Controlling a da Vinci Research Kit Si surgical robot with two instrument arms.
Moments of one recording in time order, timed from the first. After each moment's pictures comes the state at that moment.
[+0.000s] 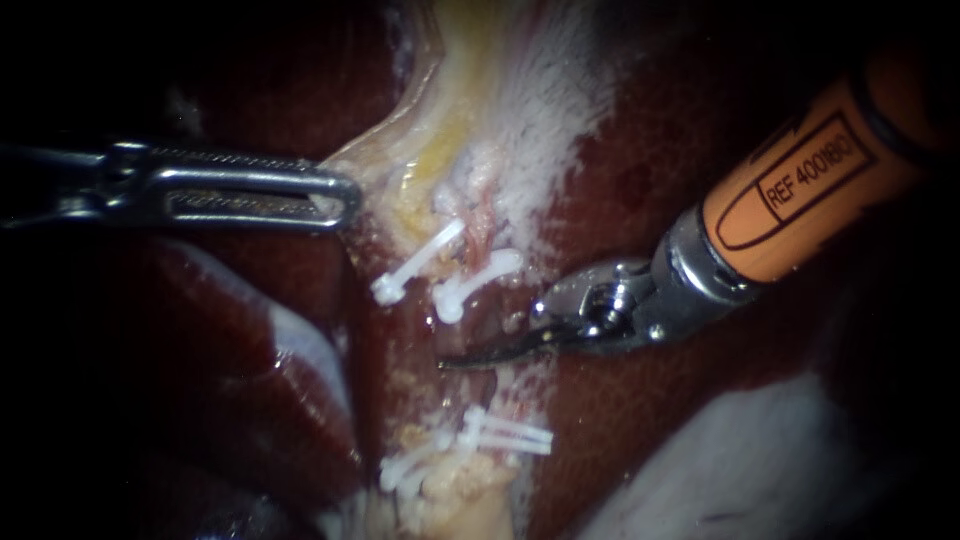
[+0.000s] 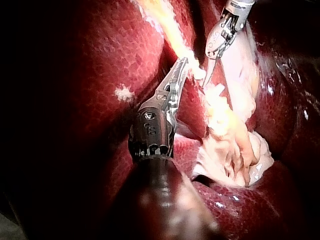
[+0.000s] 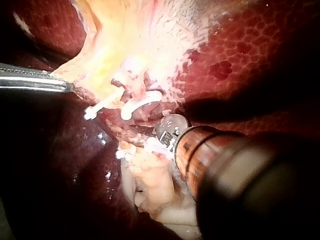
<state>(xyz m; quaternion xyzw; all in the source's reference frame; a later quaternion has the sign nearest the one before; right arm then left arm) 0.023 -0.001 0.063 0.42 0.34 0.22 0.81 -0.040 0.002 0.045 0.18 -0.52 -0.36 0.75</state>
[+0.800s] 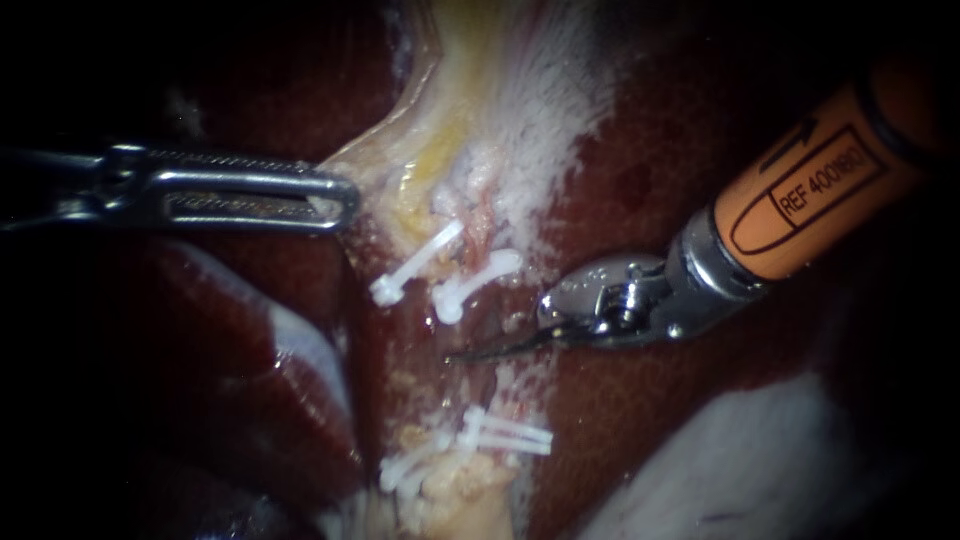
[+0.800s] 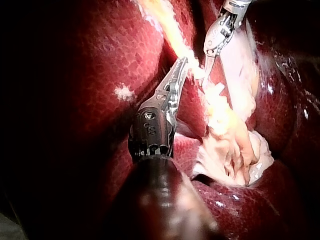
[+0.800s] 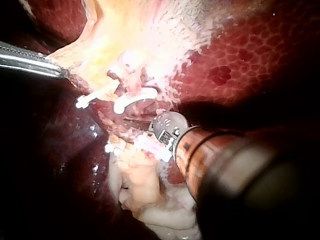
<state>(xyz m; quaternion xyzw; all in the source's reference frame) 0.023 -0.001 0.064 0.35 0.38 0.19 0.83 -0.039 0.002 0.045 0.18 -0.52 -0.36 0.75</state>
